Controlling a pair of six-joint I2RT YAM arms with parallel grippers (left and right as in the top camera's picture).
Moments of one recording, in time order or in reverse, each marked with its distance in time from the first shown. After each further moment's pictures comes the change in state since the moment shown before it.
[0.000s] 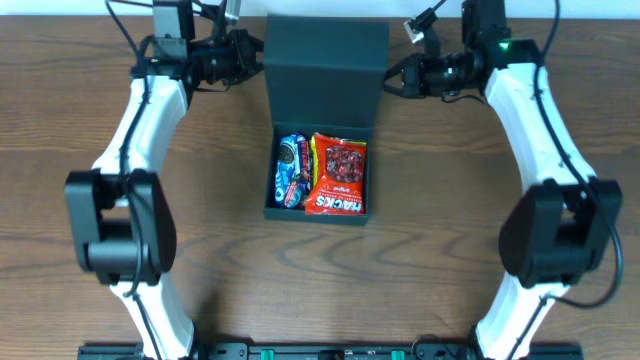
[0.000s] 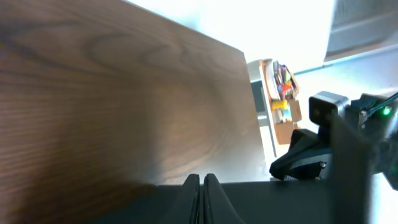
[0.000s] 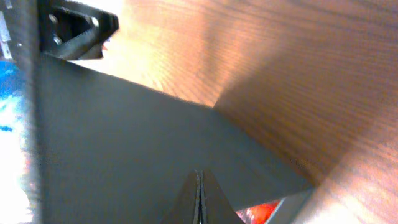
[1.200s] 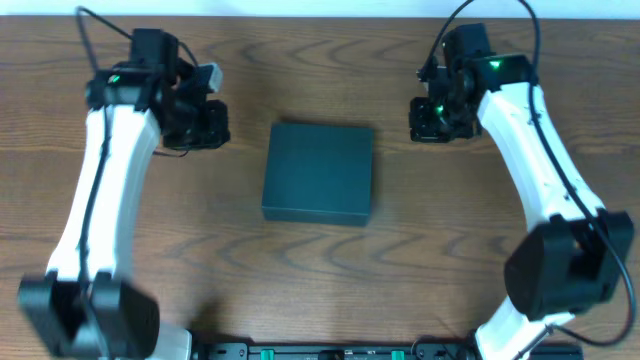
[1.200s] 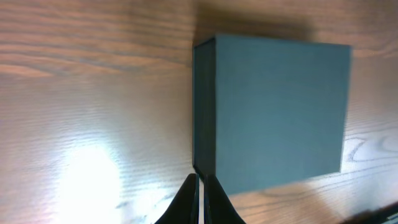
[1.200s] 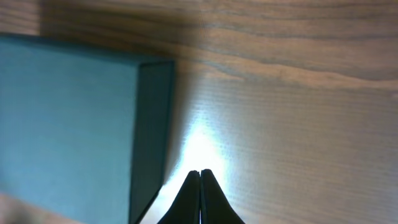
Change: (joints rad) left arm -0.001 -0.379 -0.058 -0.877 -0.631 0.479; right arm 0.075 -0.171 -0.140 -0.269 0.666 0.126
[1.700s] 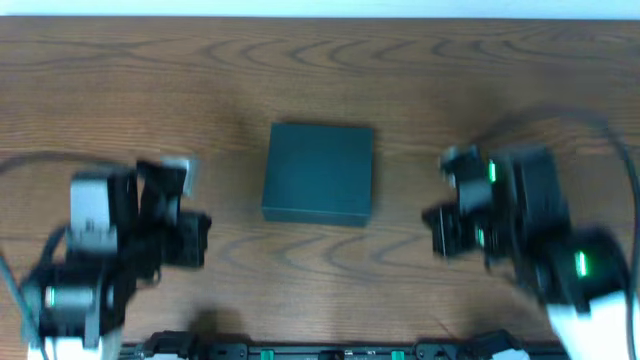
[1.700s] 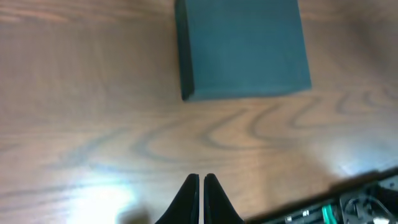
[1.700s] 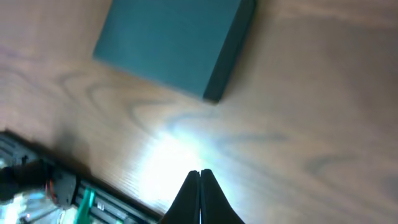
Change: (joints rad) left arm 0.000 -0.770 -0.420 -0.111 0.005 0.027; right arm 0.161 -0.930 -0.587 -0.009 -0.064 0.054
